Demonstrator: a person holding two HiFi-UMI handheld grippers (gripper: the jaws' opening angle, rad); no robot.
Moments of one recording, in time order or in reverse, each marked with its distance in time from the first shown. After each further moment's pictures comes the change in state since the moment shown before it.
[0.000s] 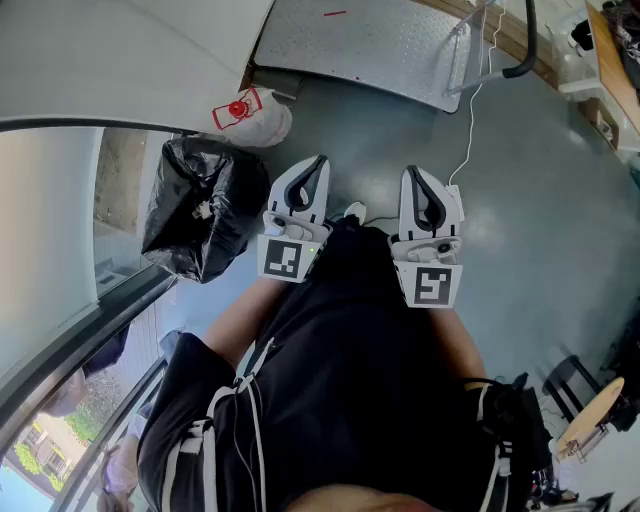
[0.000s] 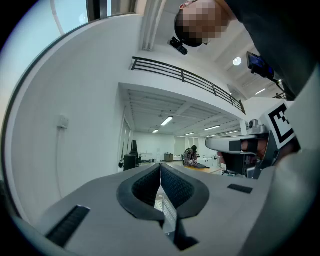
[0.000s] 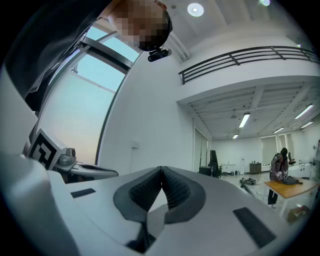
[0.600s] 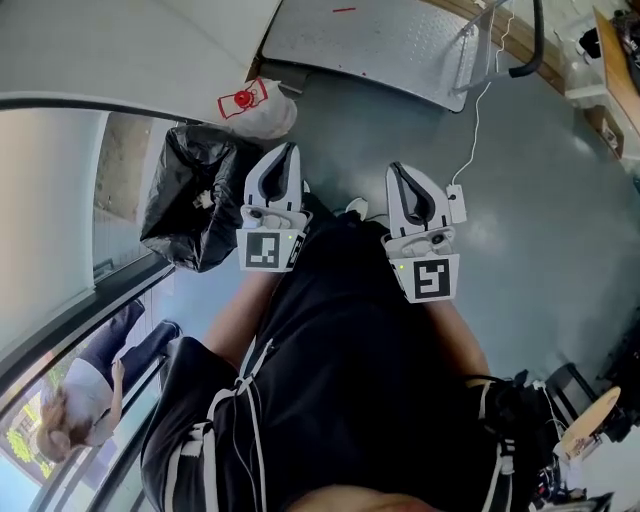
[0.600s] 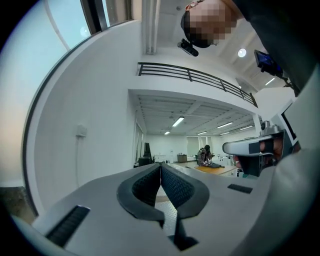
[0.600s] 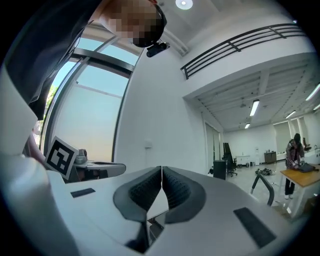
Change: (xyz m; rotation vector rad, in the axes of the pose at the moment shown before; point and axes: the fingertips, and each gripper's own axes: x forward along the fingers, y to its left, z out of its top) left arm -0.031 0.035 0.022 0.028 -0.036 0.166; right arm -0.011 0.031 0.002 0.071 0.008 0.159
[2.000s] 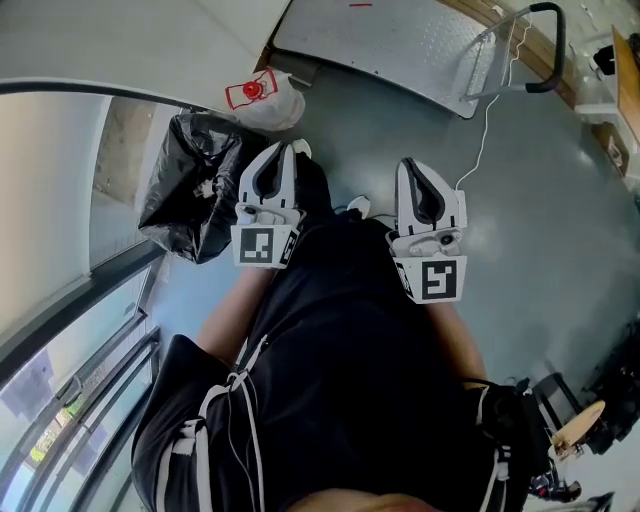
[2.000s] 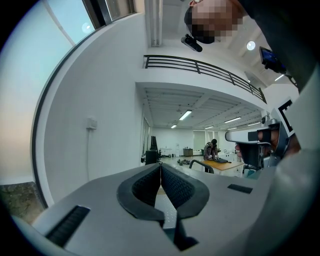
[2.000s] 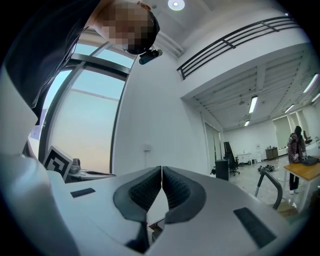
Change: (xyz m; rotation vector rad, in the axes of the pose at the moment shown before) left arm -0.009 0.046 -0.023 -0.024 0.080 0.078; right arm 0.028 0.003 -0.005 0.071 0.010 0.011
